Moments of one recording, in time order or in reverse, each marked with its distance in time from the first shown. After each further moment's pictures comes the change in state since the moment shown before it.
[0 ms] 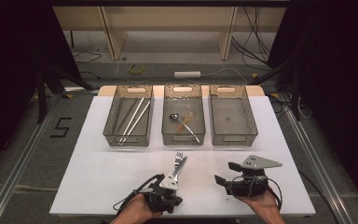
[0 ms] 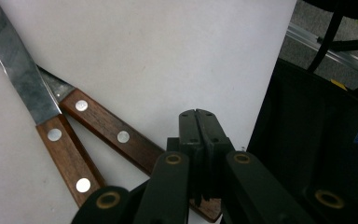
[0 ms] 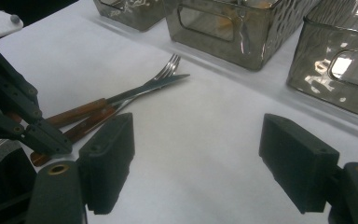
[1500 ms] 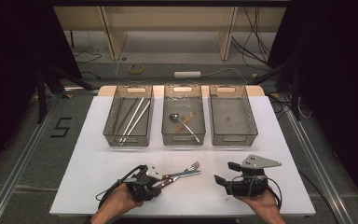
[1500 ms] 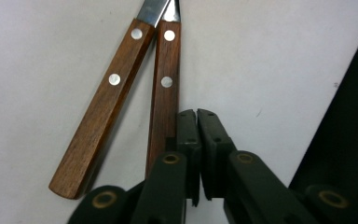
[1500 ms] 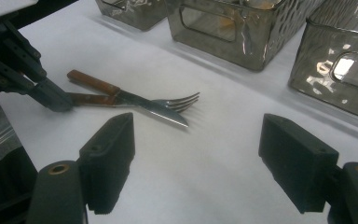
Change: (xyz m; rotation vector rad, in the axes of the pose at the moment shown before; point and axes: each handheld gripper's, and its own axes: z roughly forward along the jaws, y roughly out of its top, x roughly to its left) left arm 0.039 -0.013 -0.033 0.138 0.130 -0.048; right arm 0.000 0.001 0.000 0.004 0.007 -0.009
